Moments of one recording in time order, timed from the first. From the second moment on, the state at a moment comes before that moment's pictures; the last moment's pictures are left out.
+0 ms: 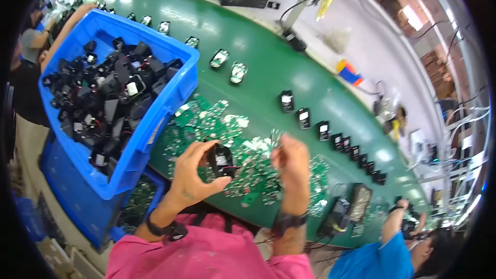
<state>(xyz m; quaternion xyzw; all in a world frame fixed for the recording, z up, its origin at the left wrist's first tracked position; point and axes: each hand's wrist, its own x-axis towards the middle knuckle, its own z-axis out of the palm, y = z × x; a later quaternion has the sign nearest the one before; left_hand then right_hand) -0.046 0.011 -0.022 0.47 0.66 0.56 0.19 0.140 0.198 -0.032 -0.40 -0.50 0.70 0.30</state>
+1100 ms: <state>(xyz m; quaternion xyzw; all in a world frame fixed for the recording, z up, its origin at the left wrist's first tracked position) -0.024 0.012 -0.033 0.34 0.42 0.64 0.54 0.101 0.087 -0.025 -0.42 -0.80 0.22 0.37</state>
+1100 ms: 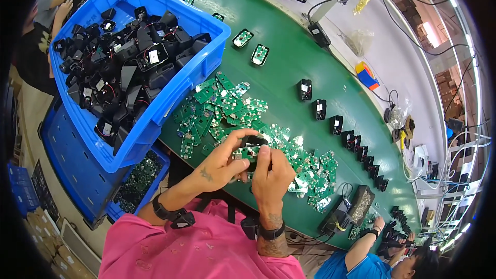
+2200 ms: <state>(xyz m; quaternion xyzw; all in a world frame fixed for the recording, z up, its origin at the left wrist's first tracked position) -0.019 0.011 -0.033 0.41 0.51 0.57 0.50 0.122 0.078 -0.022 -0.37 -0.77 0.39 0.34</state>
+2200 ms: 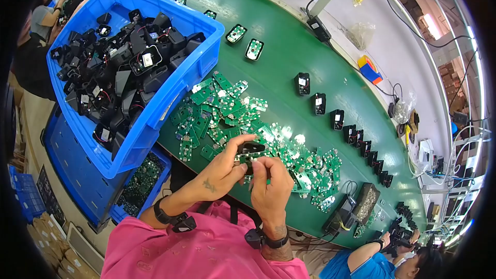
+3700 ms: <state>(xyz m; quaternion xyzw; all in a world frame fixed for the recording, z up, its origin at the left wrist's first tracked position) -0.020 0.020 -0.030 0.49 0.53 0.57 0.39 0.120 0.085 -0.006 -0.33 -0.82 0.29 0.38</state>
